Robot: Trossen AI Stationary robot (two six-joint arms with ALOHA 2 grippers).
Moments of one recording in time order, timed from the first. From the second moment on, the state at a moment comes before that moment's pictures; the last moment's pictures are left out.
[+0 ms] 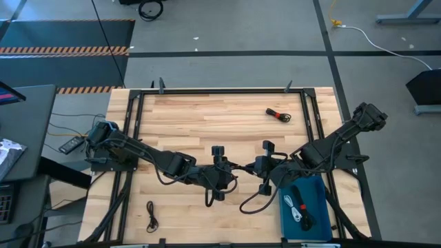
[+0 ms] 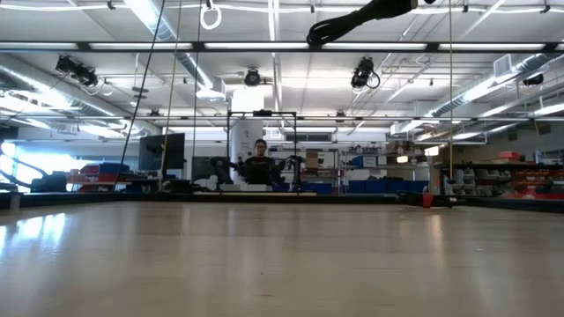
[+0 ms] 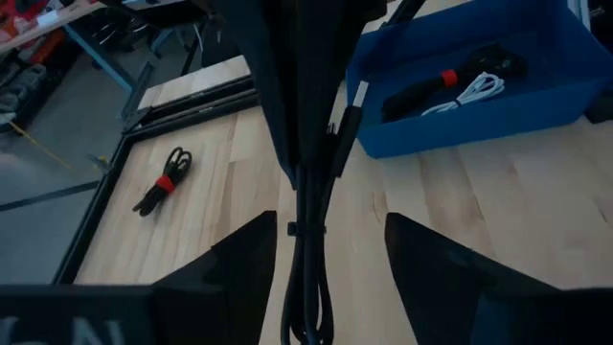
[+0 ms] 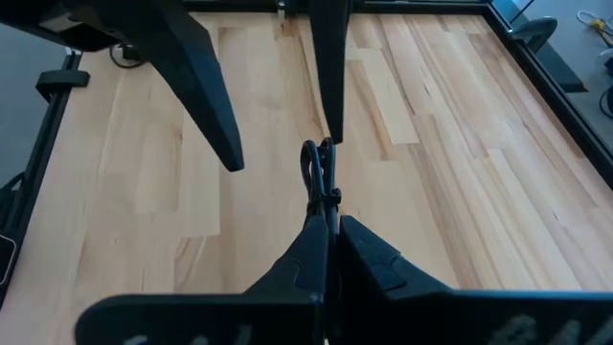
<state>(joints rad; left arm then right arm) -0.39 1.75 1.47 -0.28 -0.54 0.07 0.54 1.39 1.19 -0.60 0.59 0.42</state>
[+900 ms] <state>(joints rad) -0.38 1.75 1.47 -0.27 -0.54 0.03 0.54 1.39 1.19 -0.60 0.59 0.43</state>
